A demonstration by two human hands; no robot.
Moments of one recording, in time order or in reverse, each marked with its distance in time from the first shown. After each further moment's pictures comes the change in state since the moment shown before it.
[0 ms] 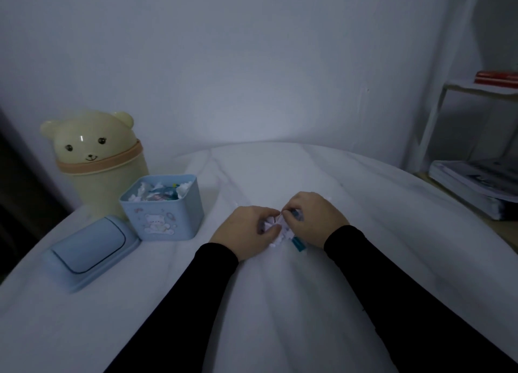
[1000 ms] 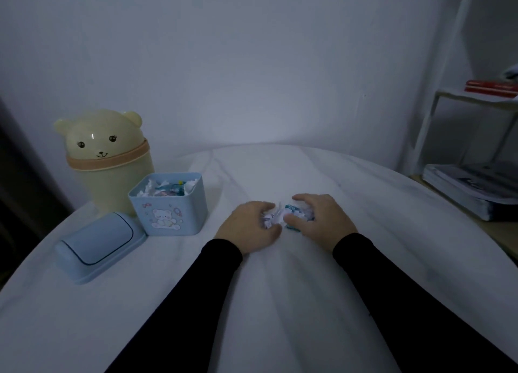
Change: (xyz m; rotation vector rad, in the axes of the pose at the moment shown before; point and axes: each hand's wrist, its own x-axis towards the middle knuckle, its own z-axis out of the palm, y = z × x) left_hand -0.005 0.008 -0.007 0.008 -0.034 -0.168; right_hand -0.021 0.000 -0.004 0.109 0.058 0.134
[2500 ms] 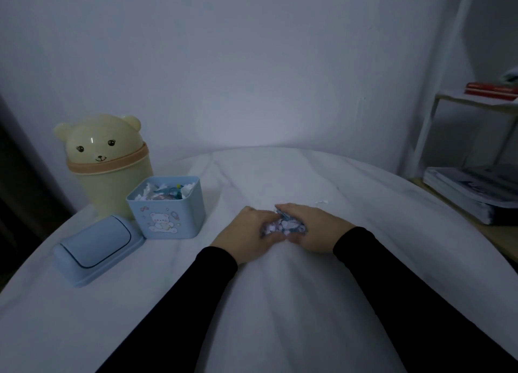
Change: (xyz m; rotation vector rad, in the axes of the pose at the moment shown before) left_hand -0.003 0.006 0.002 0.075 0.001 0.255; right_hand 0.013 0.004 -0.002 -0.097 -0.359 -0.200
